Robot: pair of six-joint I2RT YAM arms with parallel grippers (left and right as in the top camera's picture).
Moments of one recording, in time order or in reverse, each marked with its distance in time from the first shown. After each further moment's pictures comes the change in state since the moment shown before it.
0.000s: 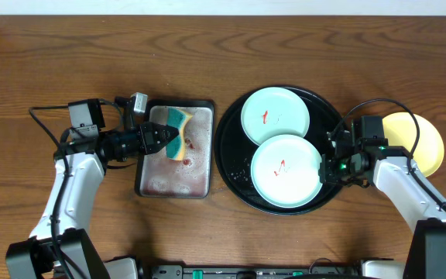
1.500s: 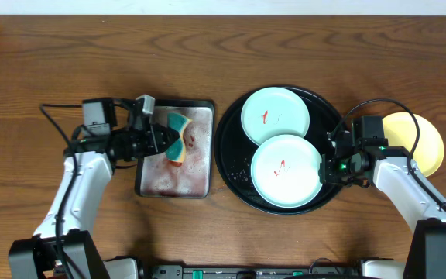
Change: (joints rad) left arm -0.057 0.000 0.000 0.000 -0.196 -0.061; right arm 0.000 0.000 0.000 -0.003 0.000 0.000
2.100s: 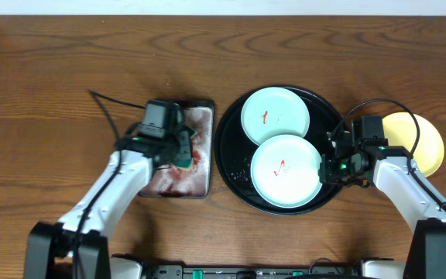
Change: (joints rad) left arm -0.362 0.022 0.000 0.000 -0.711 -0.225; right arm 0.000 0.000 0.000 -0.001 -0.003 0.008
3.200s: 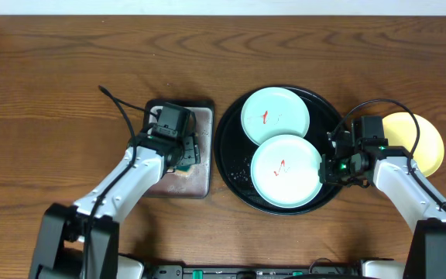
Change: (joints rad) left arm -0.095 0.094 0.009 -0.022 -0.203 -0.066; right arm 0.000 0.000 0.000 0.000 0.001 0.000
